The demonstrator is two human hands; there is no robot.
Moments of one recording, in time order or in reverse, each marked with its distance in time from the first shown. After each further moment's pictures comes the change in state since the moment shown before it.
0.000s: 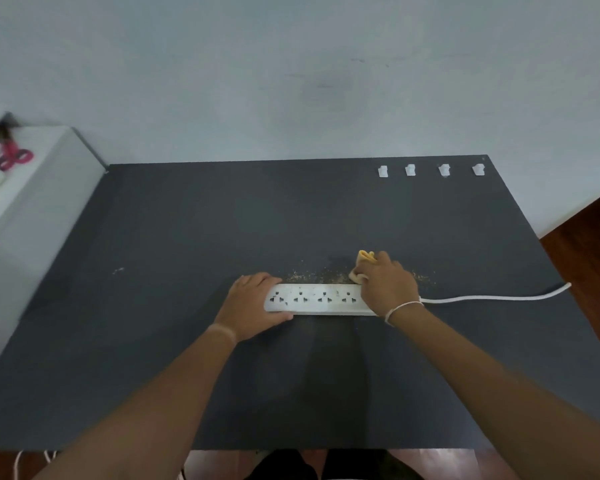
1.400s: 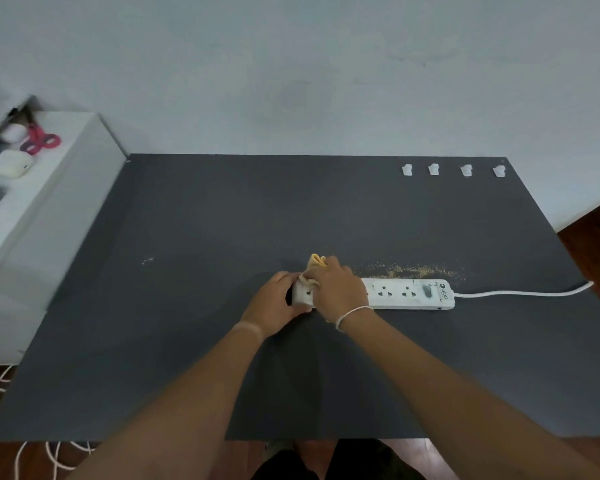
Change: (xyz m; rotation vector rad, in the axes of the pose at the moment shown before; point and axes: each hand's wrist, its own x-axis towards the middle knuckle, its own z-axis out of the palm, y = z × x) left_hand -0.014 -0.026 0.000 -0.441 -0.008 -0.045; right_hand -0.006 -0.133 0.035 0.080 -0.059 -0.139
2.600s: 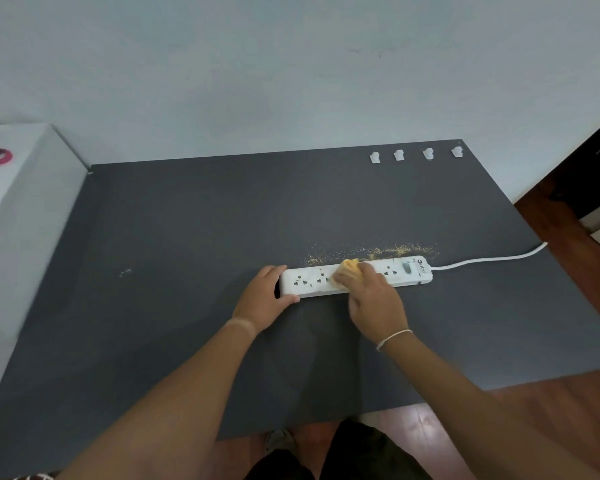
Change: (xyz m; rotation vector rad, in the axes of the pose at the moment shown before) left_hand 0.001 -0.005 0.000 0.082 0.008 0.040; right_hand -0.066 0.053 0.016 0.023 0.470 0.035
